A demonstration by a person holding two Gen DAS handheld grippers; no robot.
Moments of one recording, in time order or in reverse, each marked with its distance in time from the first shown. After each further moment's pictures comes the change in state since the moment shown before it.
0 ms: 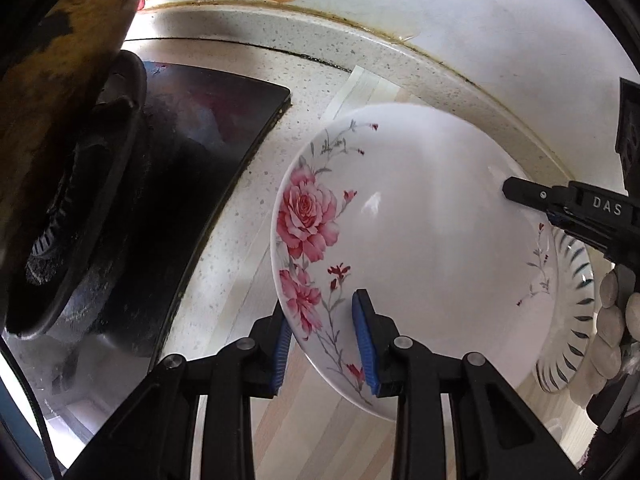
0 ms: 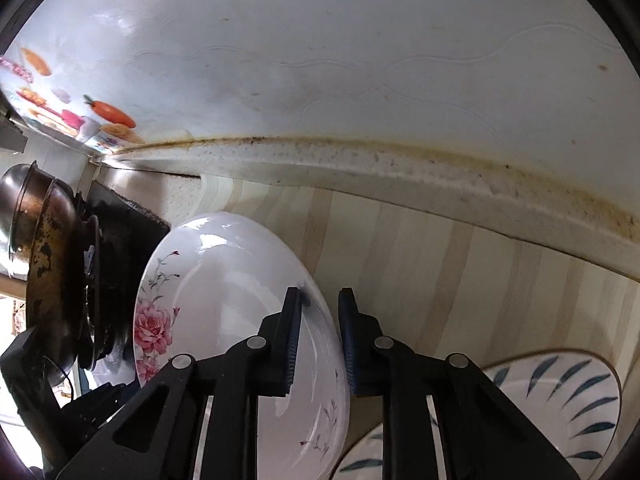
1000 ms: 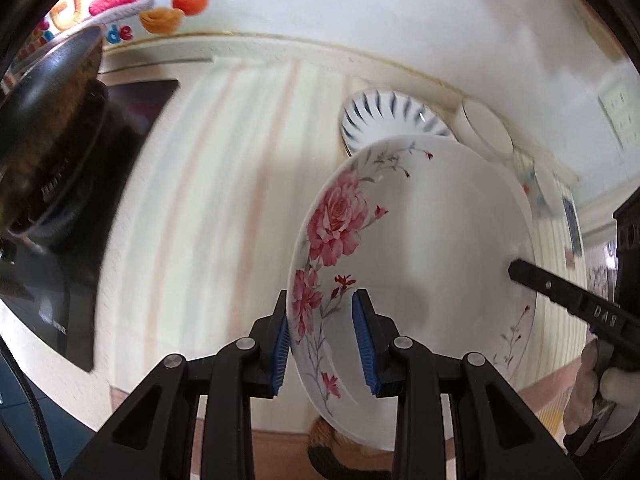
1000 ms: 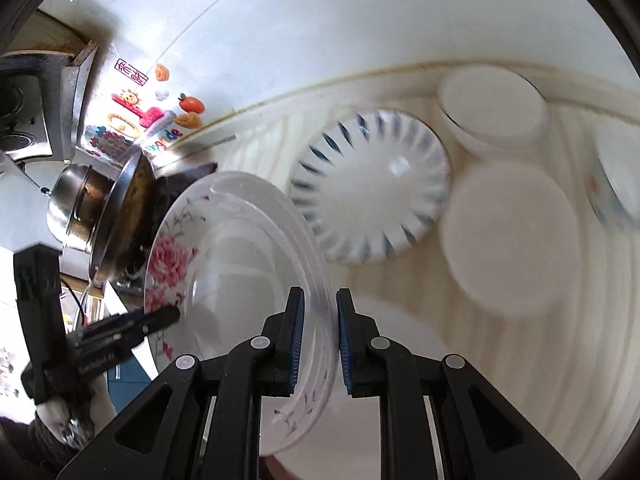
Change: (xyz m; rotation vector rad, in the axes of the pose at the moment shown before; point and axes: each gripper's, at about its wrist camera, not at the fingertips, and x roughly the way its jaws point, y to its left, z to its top) left arm -0.099 -0.099 -0.135 0.258 0.029 -0.116; right arm -0.198 -0.056 -0.247 0.144 -0.132 0.045
